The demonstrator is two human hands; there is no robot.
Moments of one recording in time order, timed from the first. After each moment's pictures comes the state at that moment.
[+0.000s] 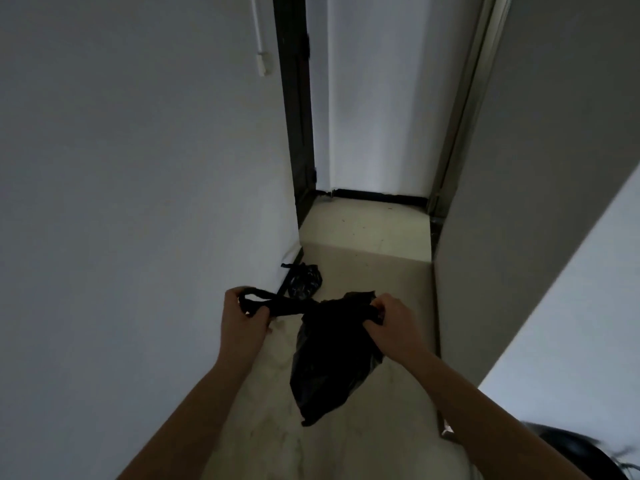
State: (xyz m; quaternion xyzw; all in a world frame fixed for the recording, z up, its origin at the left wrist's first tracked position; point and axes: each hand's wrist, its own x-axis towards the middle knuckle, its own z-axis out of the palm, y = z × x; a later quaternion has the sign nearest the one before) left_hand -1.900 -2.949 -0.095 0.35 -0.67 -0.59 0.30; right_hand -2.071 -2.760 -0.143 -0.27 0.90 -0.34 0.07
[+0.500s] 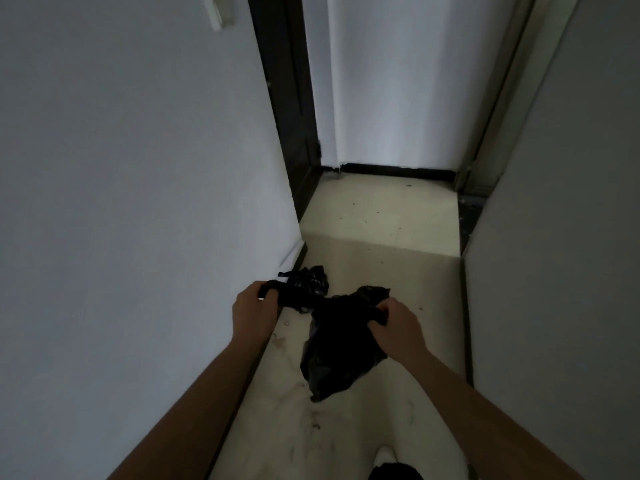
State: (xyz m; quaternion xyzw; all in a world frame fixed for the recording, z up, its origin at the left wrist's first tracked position) left_hand -2.246 -3.127 -0.154 0.40 -0.75 -0.49 0.21; right_hand -2.388 -2.922 -0.235 -0.21 0.89 -0.37 0.16
